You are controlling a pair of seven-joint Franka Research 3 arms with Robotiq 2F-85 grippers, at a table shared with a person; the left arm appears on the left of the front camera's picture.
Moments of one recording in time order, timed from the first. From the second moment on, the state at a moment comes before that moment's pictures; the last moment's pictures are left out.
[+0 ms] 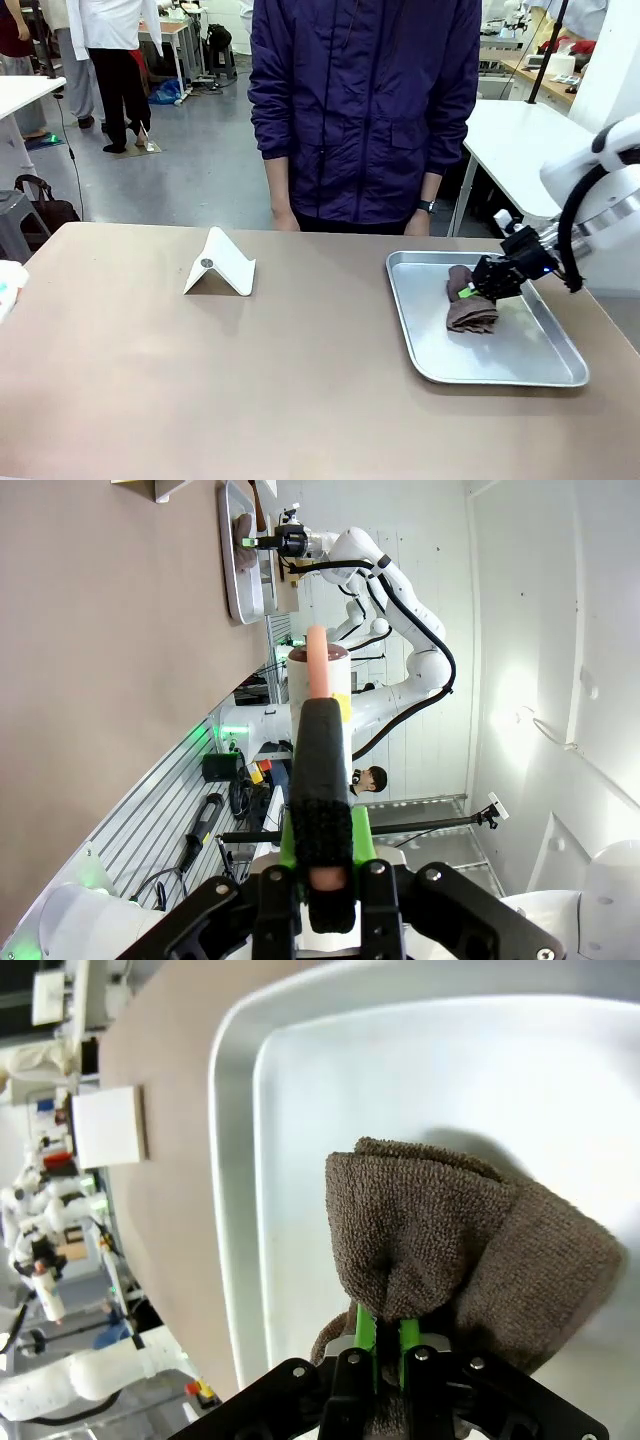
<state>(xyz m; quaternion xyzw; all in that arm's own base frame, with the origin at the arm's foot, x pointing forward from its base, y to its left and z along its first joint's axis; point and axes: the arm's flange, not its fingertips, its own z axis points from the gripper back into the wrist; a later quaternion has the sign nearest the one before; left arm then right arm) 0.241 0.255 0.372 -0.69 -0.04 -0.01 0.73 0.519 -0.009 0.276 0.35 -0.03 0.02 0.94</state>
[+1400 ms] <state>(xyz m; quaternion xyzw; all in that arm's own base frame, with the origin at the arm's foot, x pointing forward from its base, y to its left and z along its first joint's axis) 0.241 0.255 0.372 -0.69 -0.04 -0.01 0.73 0.431 -0.083 0.344 0.70 -0.07 0.01 0.71</state>
